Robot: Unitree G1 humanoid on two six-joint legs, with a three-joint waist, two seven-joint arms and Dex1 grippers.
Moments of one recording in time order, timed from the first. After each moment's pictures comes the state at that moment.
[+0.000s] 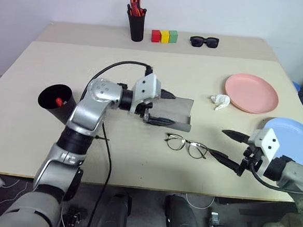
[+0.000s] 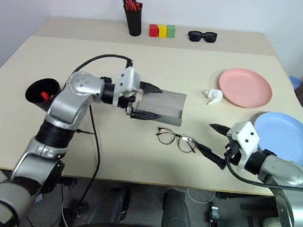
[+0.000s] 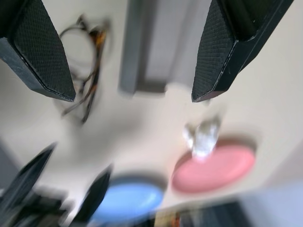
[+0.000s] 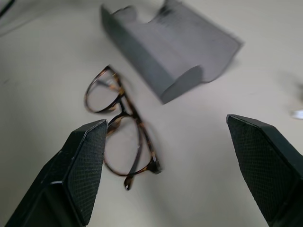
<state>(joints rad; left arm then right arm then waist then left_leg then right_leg) -0.73 0.41 -0.20 -0.04 -0.18 0.38 -1.27 0.17 -0.79 -0.30 -0.44 0.50 0.43 0.90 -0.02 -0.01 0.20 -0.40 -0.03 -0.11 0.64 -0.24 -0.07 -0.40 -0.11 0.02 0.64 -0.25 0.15</state>
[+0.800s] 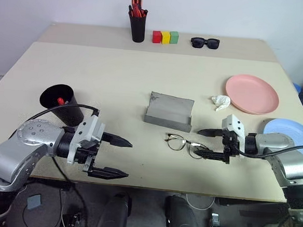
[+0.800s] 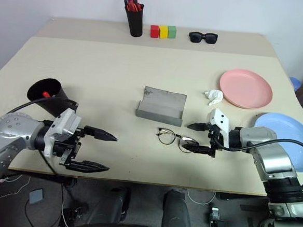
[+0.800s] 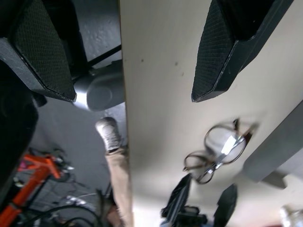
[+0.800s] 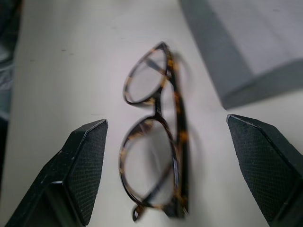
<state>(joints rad) -0.13 0.86 0.07 -0.55 -0.62 0.62 -1.30 -0.32 -0.82 0.08 0.04 0.40 0.38 1.29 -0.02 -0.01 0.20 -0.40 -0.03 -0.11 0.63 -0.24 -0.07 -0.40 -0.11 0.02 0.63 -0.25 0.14</state>
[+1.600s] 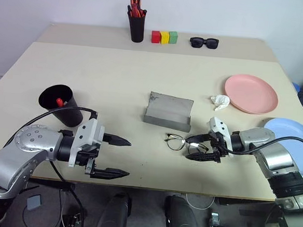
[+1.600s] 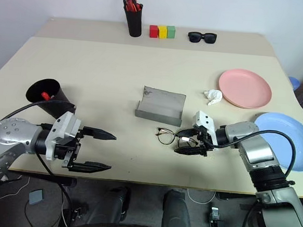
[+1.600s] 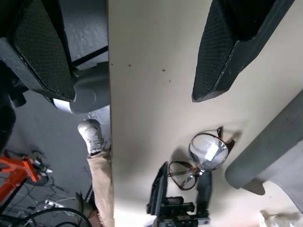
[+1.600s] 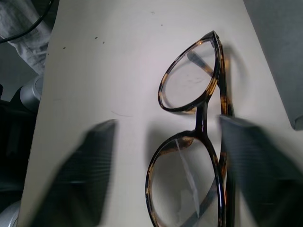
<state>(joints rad) -0.09 0.88 0.07 -0.57 -0.62 0.56 -1.21 -0.43 -0.76 0.19 0.13 0.33 0.39 1.39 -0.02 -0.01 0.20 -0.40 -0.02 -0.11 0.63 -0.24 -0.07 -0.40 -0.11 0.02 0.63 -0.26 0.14</state>
